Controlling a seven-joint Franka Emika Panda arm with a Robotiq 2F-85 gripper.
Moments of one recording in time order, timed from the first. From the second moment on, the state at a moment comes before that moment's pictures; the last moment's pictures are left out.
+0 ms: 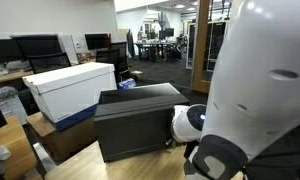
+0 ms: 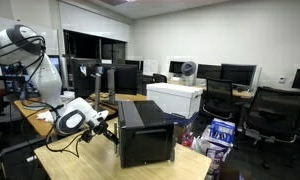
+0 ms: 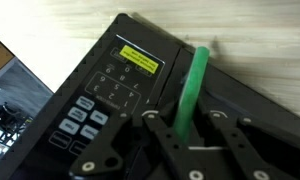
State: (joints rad) arm 0.81 1.12 -0.55 -2.18 0.60 3.47 0.19
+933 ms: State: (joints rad) arm 1.08 1.24 -0.61 -2.20 0.72 3.41 0.24
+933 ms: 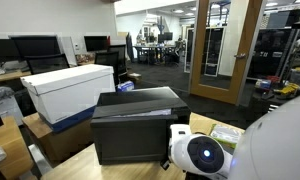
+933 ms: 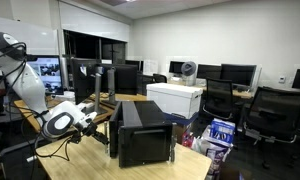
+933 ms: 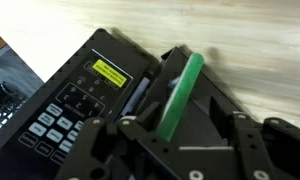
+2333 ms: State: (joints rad) arm 1.00 0.86 -0.77 -2.19 0.12 2.75 0.29
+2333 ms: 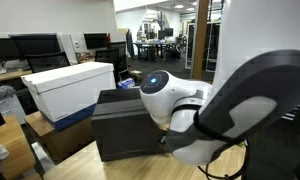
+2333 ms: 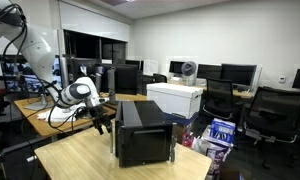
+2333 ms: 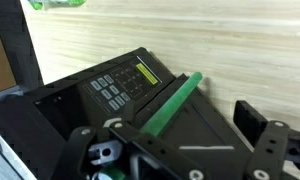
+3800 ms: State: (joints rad) arm 0.33 0.47 -0.26 -2.04 -0.14 2.55 0.36
